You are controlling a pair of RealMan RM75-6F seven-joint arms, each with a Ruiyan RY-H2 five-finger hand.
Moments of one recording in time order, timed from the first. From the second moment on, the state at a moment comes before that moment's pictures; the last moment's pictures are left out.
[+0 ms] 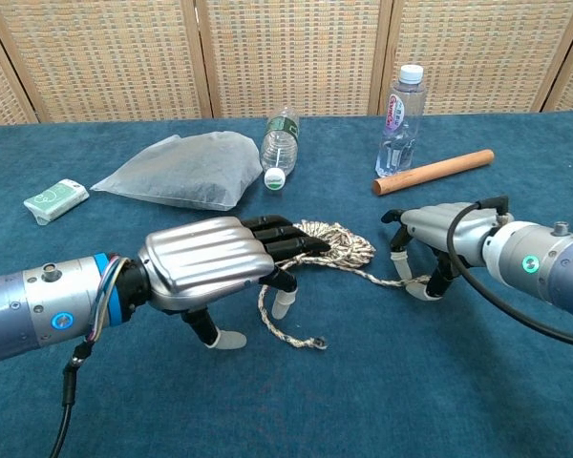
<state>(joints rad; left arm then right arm) -0.78 -1.74 -0.04 -1.23 1.78 0.91 0.23 0.77 -1.68 0.13 -1.45 -0.78 0.97 -0.67</state>
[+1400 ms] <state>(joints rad) -0.86 -1.86 -0.03 -1.15 1.64 0.86 0.28 0.79 -1.68 0.12 -1.42 -0.78 0.94 -0.63</state>
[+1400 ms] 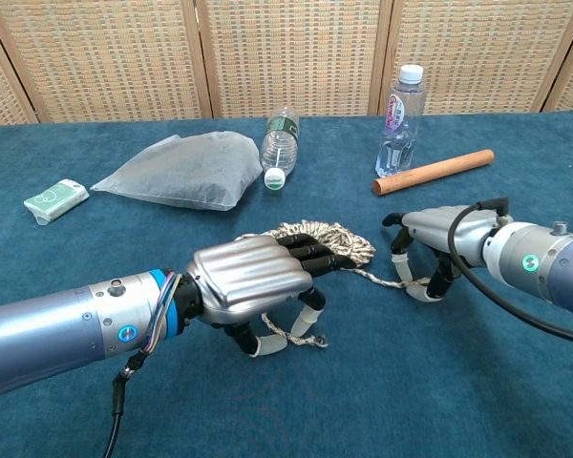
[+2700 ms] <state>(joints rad) -0.76 -1.58 0.03 -1.24 1.64 1.07 0.15 0.75 -1.63 0.11 -1.40 -0.87 1.00 -0.58</state>
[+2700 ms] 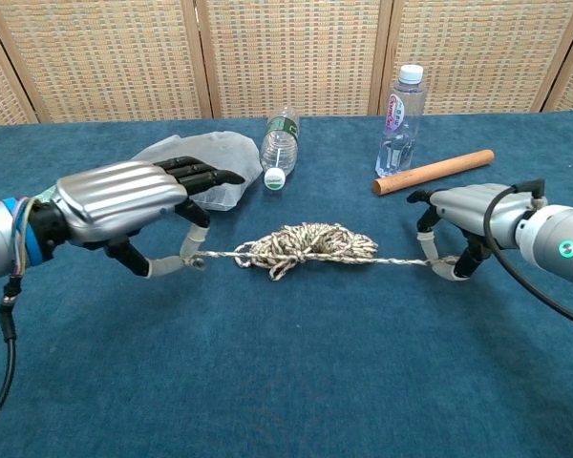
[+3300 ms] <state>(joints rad) -0.63 -1.49 0.06 -1.00 1.60 1.17 -0.11 0.70 -1.55 0.10 -1.36 -0.88 1.04 -0.61</state>
